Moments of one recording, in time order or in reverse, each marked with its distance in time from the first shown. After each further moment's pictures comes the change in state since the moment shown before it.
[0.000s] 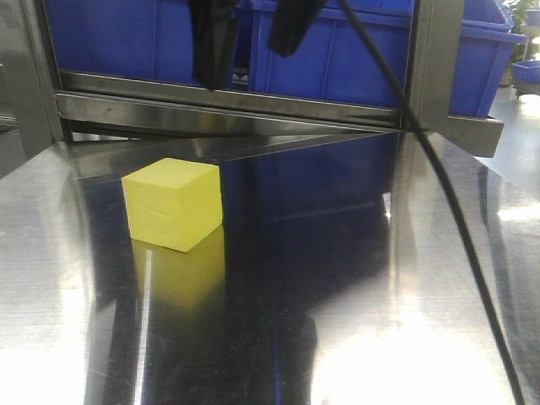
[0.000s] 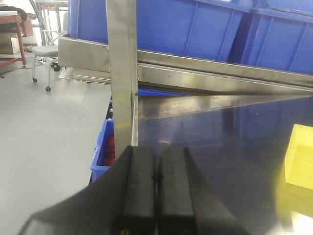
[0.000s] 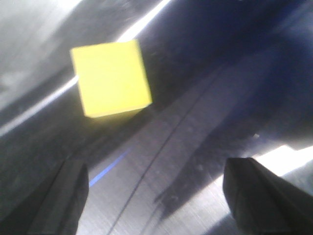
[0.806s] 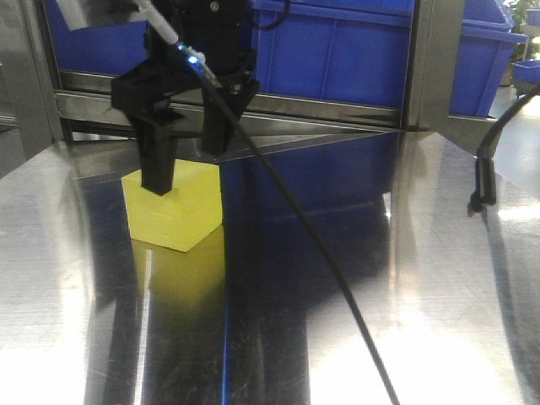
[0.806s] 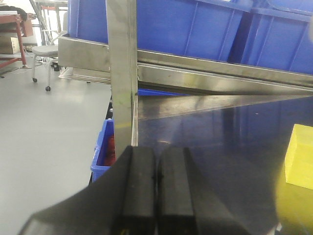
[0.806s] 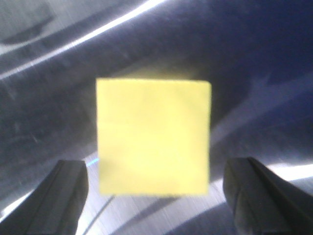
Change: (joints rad) left arm 0.000 0.000 0.000 0.000 0.000 0.000; right arm 0.002 0.352 -0.281 0.118 0.096 -0.165
